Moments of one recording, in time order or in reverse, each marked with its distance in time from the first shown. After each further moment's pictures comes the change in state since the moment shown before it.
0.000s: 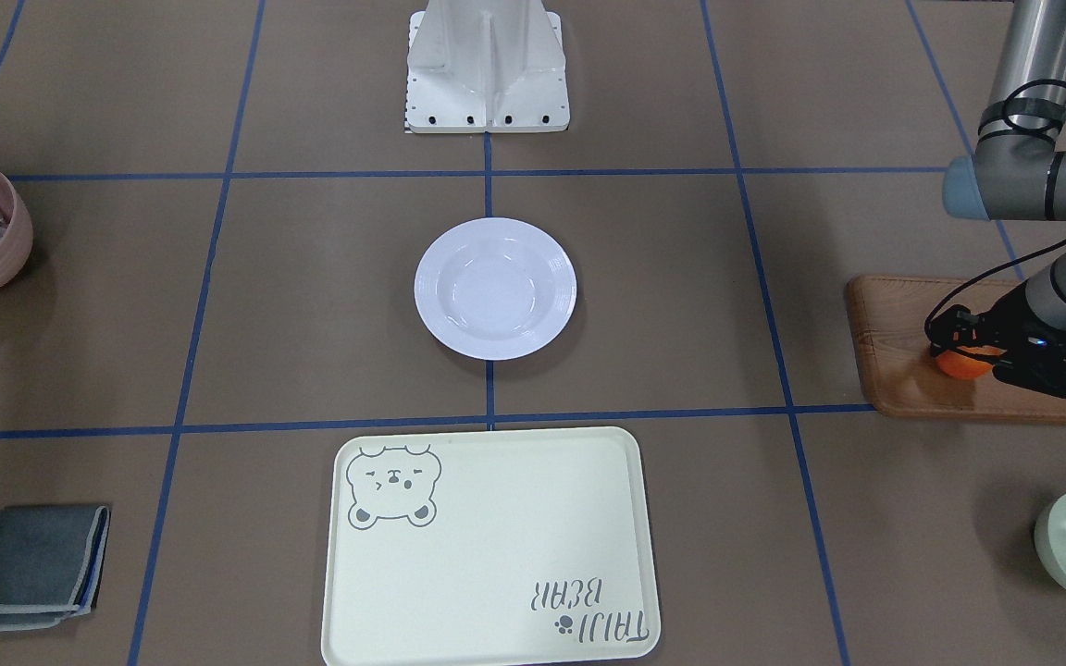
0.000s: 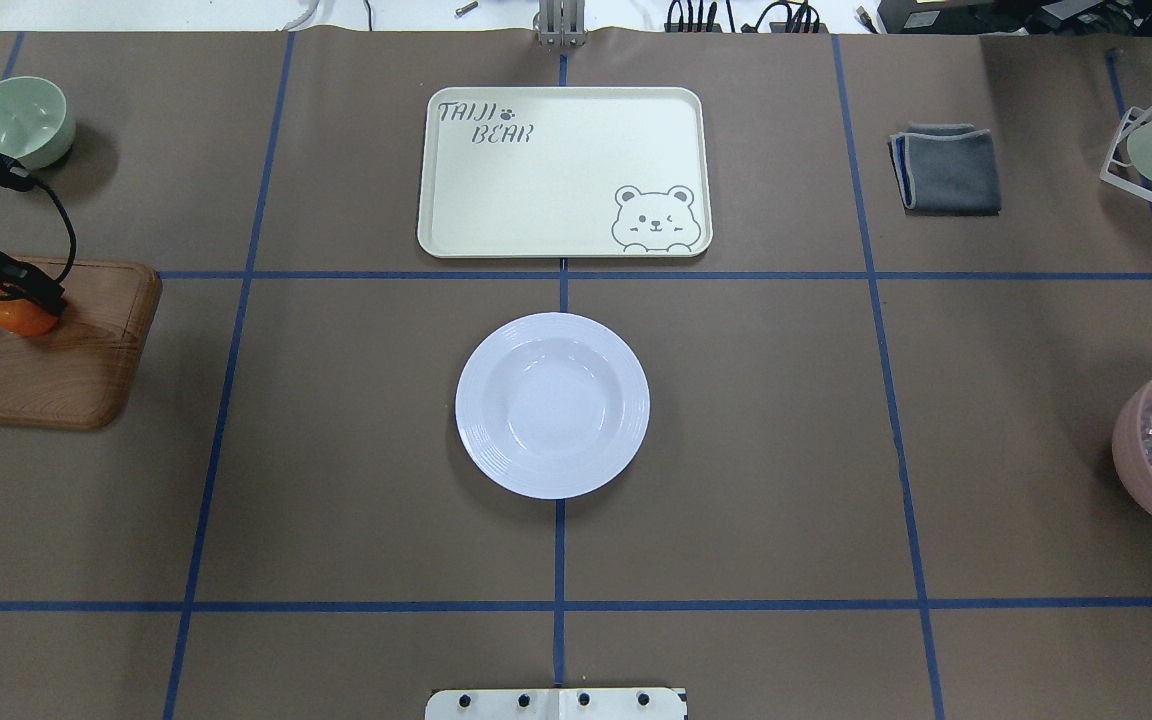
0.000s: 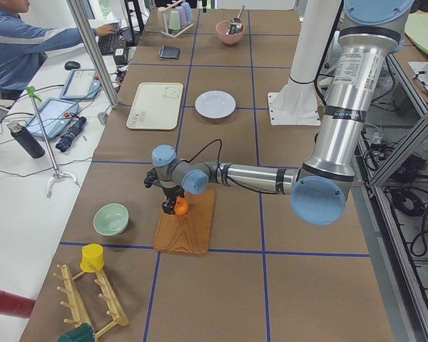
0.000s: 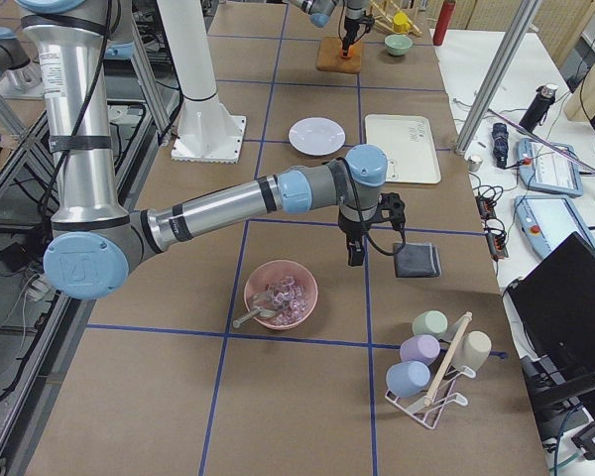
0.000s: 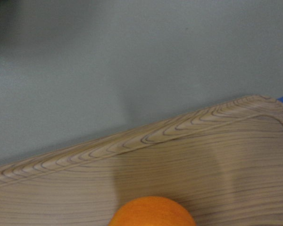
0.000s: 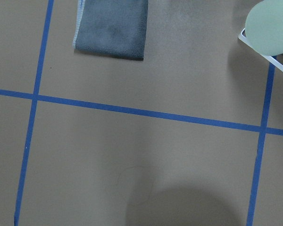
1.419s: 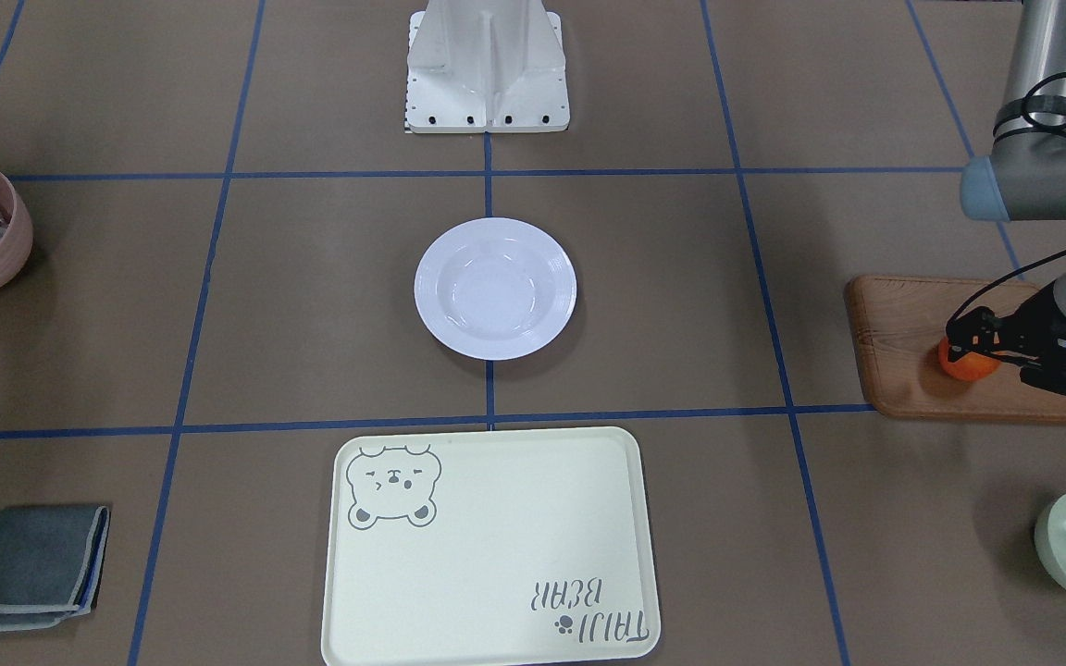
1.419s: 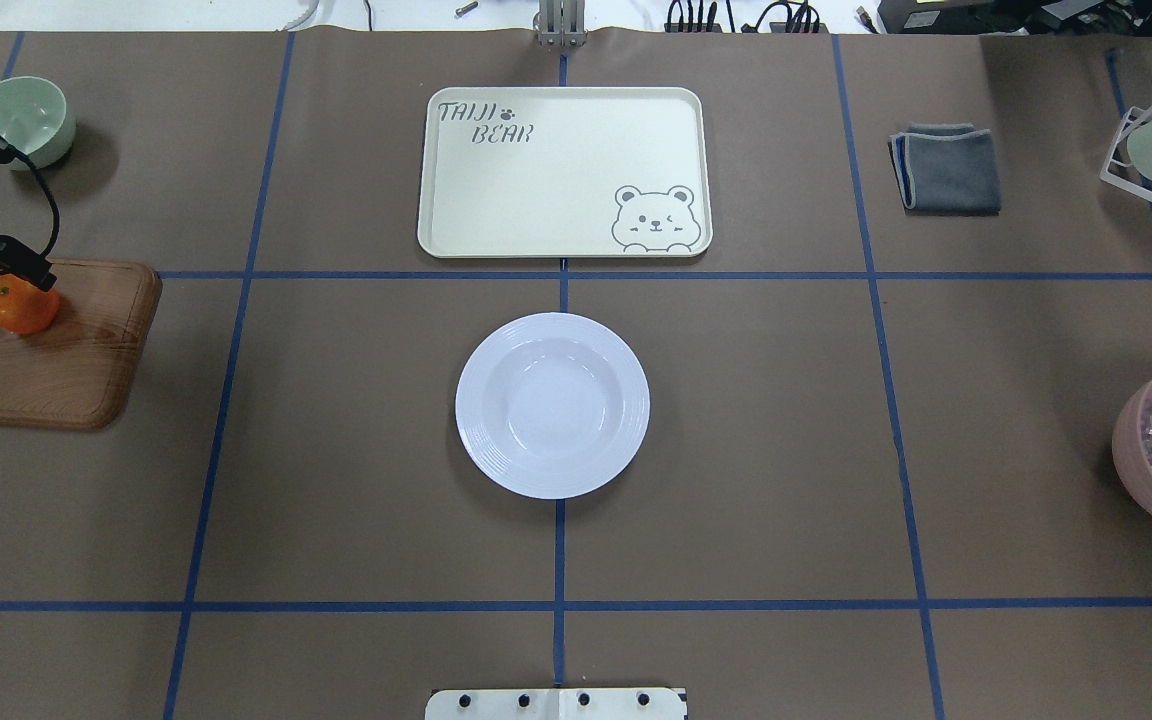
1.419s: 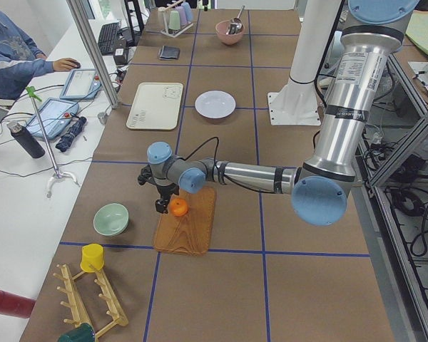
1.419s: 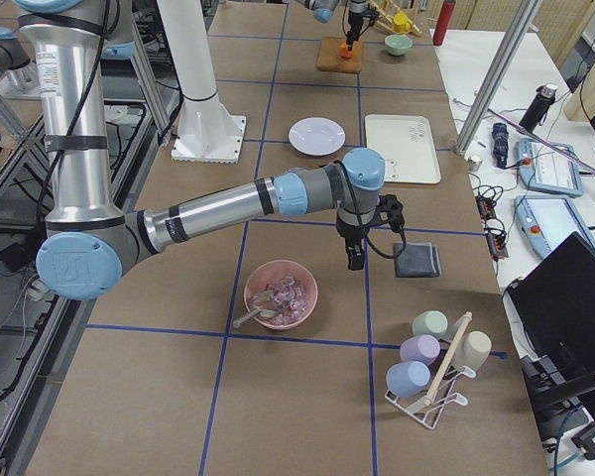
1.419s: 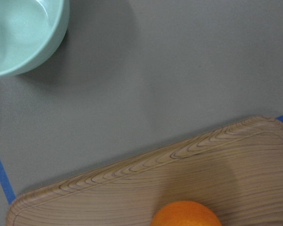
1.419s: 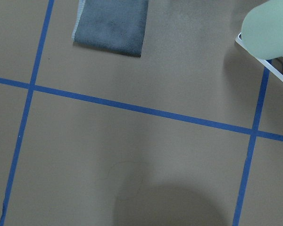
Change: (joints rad) left arm -0.043 -0.017 -0.010 0.001 0.000 0.028; right arm 0.021 -0.015 0.003 0.001 -0.001 -0.086
